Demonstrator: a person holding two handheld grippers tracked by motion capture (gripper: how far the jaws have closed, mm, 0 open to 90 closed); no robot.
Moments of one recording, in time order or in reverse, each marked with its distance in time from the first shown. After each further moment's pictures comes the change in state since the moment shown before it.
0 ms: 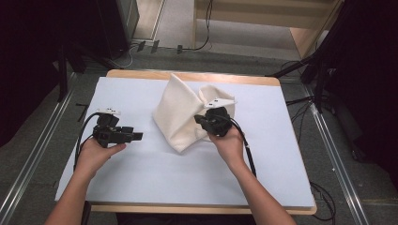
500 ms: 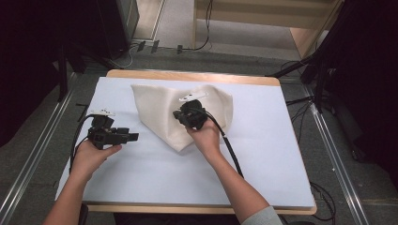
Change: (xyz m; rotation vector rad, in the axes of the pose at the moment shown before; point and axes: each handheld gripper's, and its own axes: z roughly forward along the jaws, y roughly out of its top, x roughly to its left) left arm 0.006 -0.008 -0.010 -0.023 0.014 -0.027; right arm 0.028 0.028 0.063 0.038 0.042 -0.015
